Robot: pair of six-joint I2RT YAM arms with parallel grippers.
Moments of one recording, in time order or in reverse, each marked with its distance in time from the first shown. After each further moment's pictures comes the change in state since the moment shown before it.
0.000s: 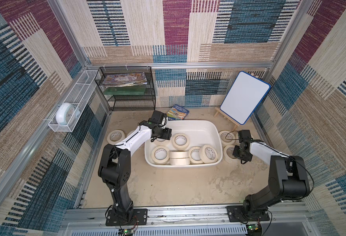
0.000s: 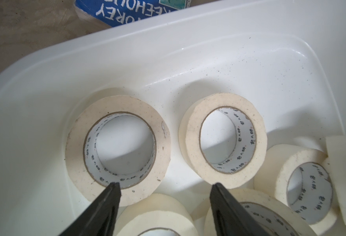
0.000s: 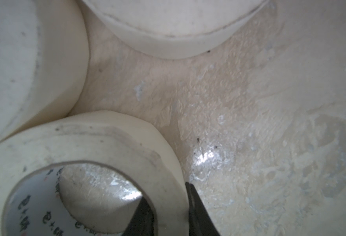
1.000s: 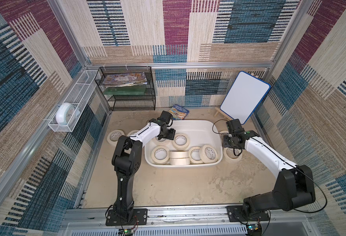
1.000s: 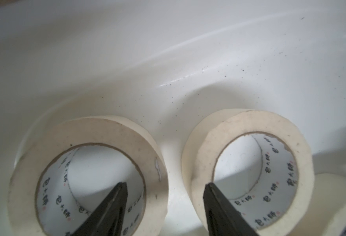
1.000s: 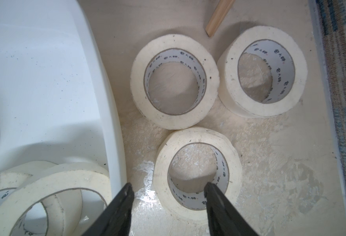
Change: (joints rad) left arm -0.041 0.240 0.183 -0.056 -0.077 -0.027; right arm 0.269 -0.129 0.225 -0.160 0.062 -0.074
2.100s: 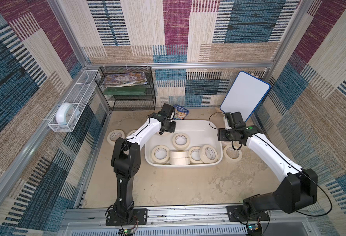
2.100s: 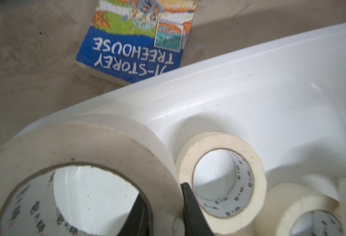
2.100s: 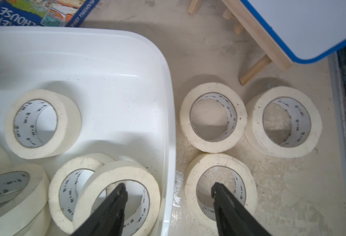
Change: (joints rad) left arm -0.033 -0.098 0.130 -0.072 -0.058 0.014; right arm 0.073 0.011 0.187 -0.024 -0.123 -0.105
